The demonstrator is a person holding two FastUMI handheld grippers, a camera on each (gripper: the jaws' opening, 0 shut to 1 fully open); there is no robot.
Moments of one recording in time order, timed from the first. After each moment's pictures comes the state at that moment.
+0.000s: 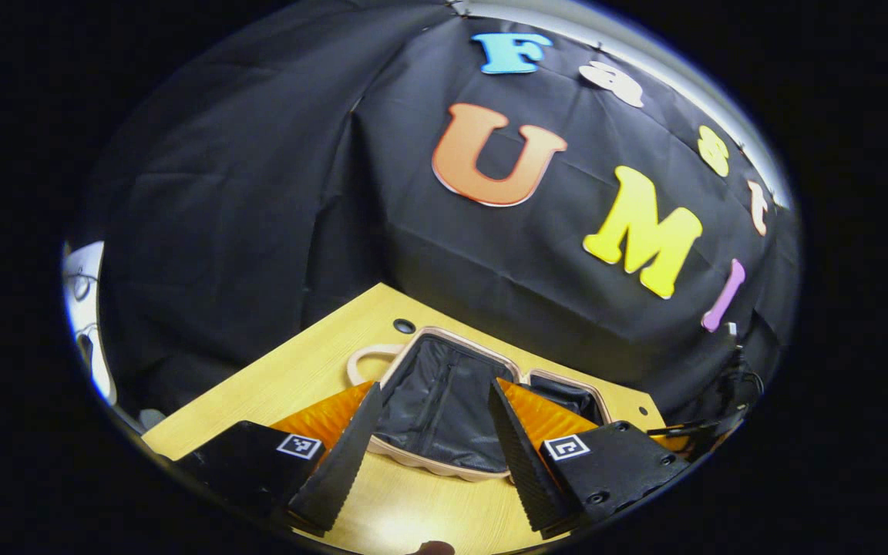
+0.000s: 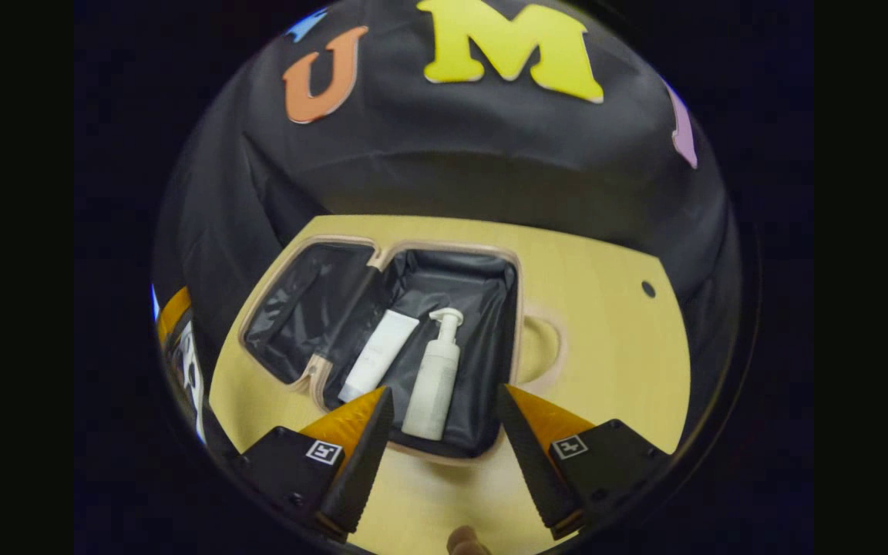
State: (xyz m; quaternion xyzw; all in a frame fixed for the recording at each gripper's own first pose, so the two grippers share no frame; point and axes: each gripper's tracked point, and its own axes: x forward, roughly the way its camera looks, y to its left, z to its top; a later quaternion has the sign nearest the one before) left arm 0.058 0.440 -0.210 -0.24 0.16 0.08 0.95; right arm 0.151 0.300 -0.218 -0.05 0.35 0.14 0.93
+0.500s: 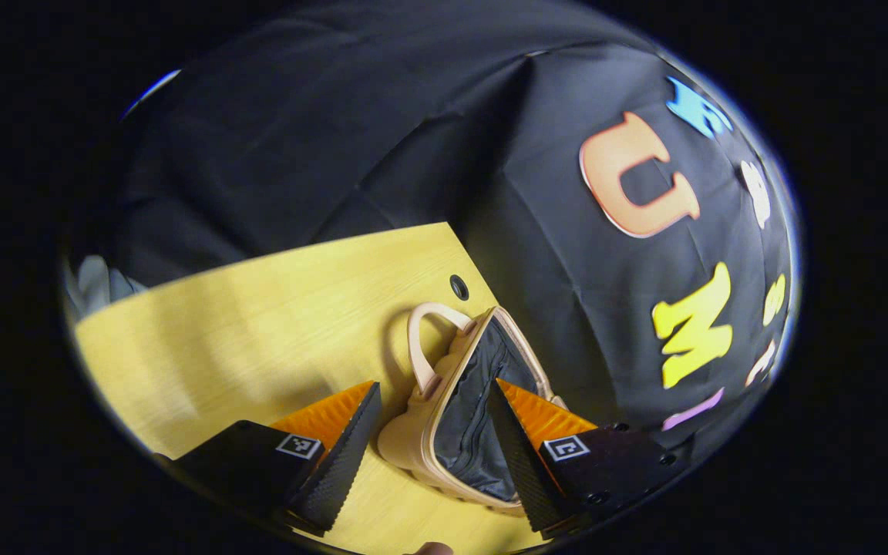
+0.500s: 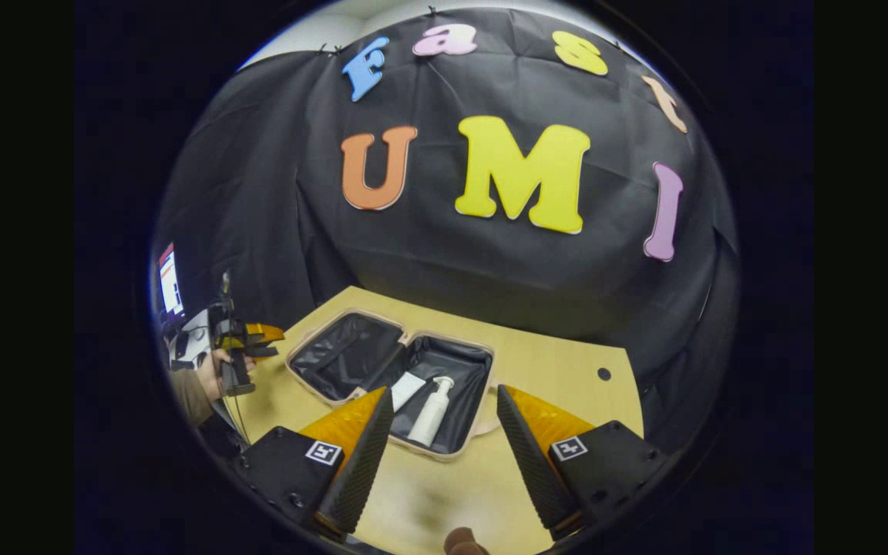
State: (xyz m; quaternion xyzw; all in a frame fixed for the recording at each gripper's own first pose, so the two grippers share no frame) left arm 0.110 0.496 -0.312 -0.52 0.20 0.07 0.83; right arm 0.058 0.268 -0.071 -0.07 0.19 0.16 0.96
